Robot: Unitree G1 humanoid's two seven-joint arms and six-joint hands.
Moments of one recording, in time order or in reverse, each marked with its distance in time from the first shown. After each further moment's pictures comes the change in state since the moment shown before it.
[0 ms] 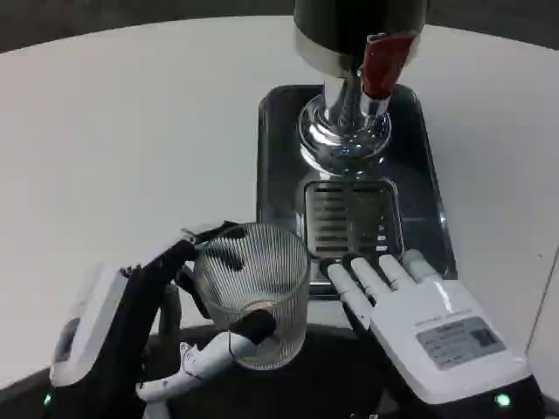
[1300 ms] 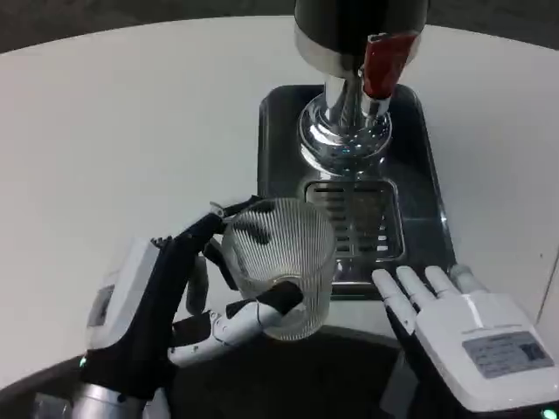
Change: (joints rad) left arm -0.164 -0.042 -0.033 0.120 0.042 -0.008 0.008; right arm 0.110 0.062 -0.078 -0.087 -0.007 0.004 0.036
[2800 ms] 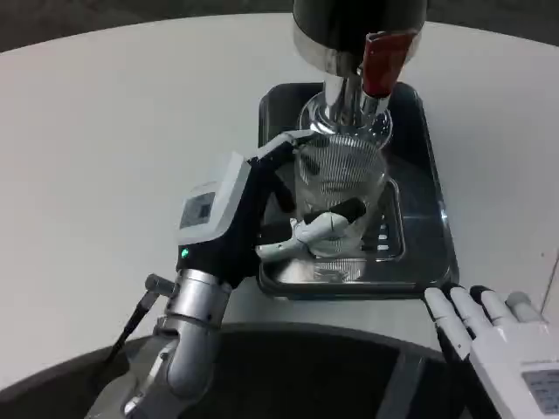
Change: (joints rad) left arm -0.642 -0.046 -0.218 0.801 0.202 -0.003 0.383; right arm 0.215 0.085 -0.089 -0.103 0.037 -0.073 -0.058
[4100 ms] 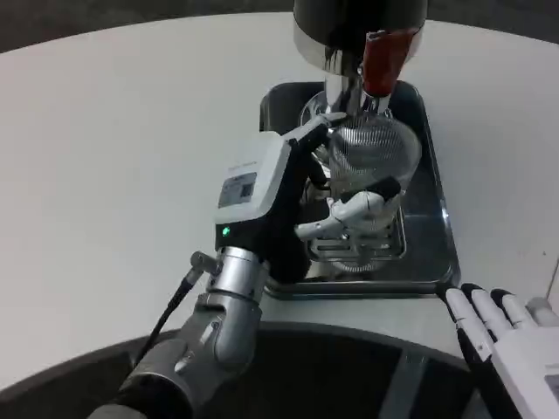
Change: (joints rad) left arm -0.212 -0.078 -0.126 0.307 0.009 0.020 0.177; right arm 0.024 0.013 -0.059 0.000 0.061 -0.002 -0.018
